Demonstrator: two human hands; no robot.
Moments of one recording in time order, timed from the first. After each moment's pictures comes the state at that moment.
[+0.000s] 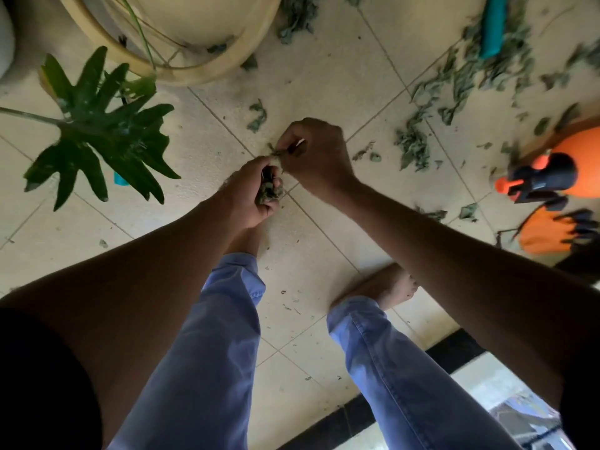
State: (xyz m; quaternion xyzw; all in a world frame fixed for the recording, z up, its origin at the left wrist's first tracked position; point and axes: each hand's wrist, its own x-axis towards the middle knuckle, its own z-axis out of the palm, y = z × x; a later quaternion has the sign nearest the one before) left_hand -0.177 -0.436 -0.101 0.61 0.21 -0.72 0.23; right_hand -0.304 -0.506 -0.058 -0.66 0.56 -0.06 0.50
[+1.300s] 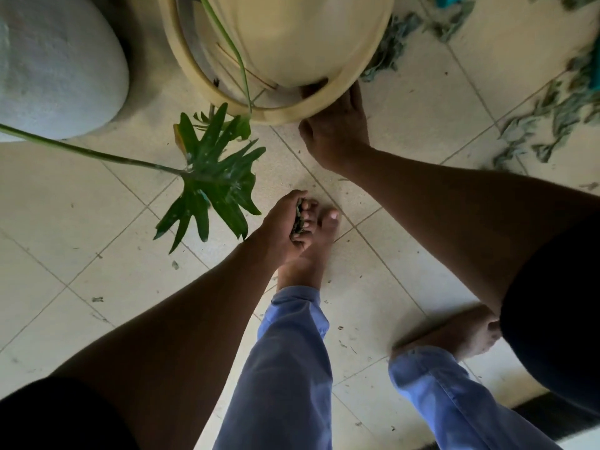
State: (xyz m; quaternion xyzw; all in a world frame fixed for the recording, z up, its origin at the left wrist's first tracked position) left_hand -0.121 -0.417 -0.108 0.55 0.28 -0.73 0.30; right_hand -0.198 -0.567 -0.158 -0.88 0.42 0.16 0.18
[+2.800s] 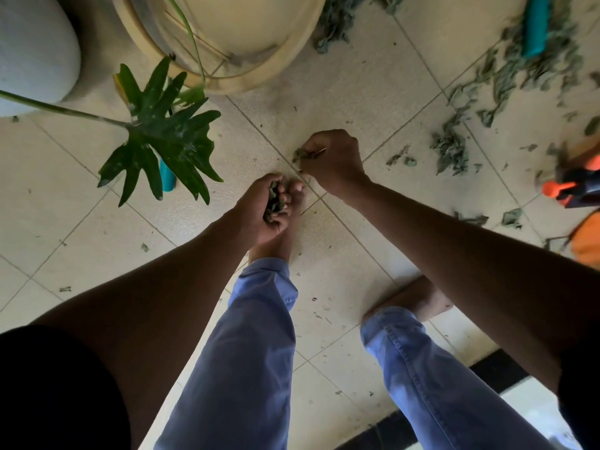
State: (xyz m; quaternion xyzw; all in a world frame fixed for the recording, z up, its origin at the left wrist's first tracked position) left_hand -0.142 -0.402 -0.103 0.54 0.26 -0.76 0.27; right_hand -0.277 -0.496 -0.094 -0.58 0.61 -0.03 0.54
